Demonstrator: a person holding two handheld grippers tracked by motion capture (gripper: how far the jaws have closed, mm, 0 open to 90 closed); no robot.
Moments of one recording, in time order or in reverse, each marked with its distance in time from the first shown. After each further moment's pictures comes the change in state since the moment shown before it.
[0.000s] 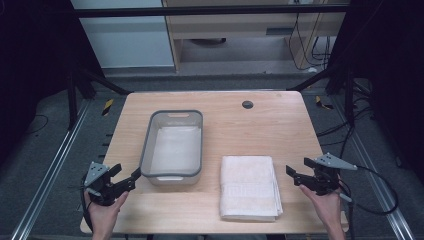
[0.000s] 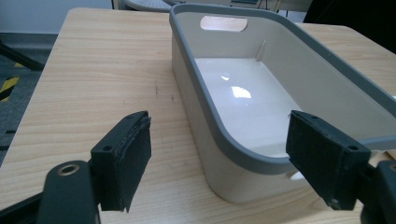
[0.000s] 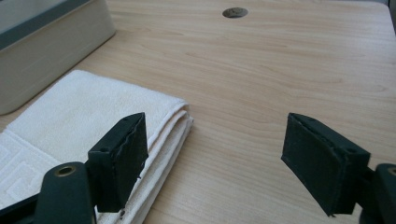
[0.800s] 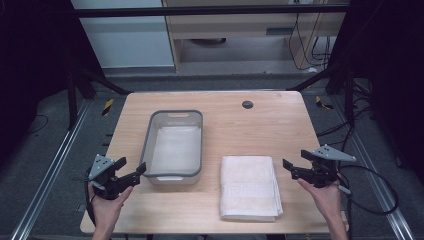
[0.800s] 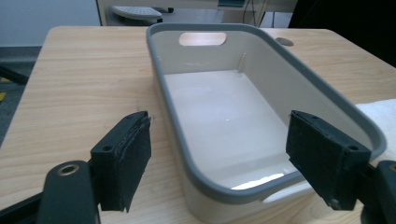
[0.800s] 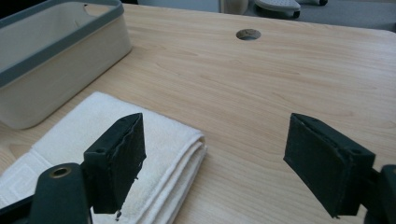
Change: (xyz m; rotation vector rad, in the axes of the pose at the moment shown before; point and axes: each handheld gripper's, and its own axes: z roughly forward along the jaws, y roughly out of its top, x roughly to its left) left arm -0.019 0.022 0.004 -0.008 -0.041 0.044; right arm 0.008 0.028 0.000 -0.021 0.040 -0.037
